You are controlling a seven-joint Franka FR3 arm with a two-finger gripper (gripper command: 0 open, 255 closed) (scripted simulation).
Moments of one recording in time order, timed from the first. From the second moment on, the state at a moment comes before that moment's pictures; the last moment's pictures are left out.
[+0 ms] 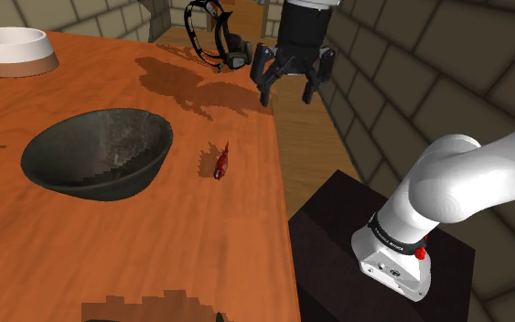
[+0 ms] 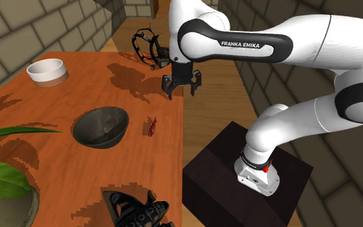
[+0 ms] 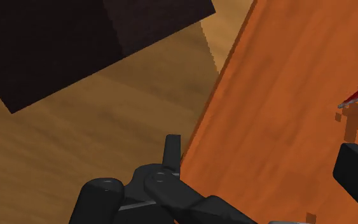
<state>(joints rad) -0.01 -0.69 0.37 -2.29 0.26 1.64 0.75</state>
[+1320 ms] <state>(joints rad) -0.11 -0.30 0.75 -2.14 0.29 1.81 1.38</state>
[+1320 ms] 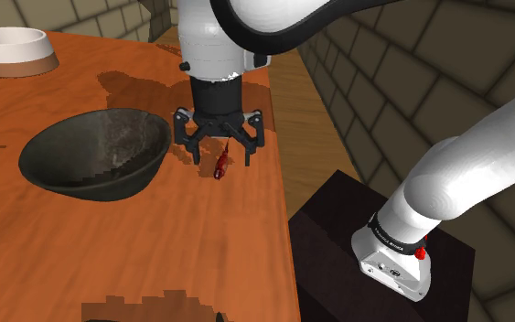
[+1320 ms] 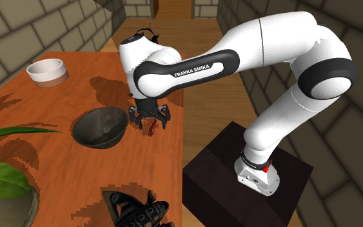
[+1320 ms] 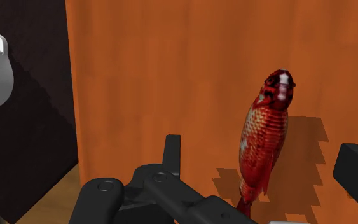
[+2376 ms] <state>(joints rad) -0.11 -0.30 0.75 -2.15 0.29 1.82 1.38</state>
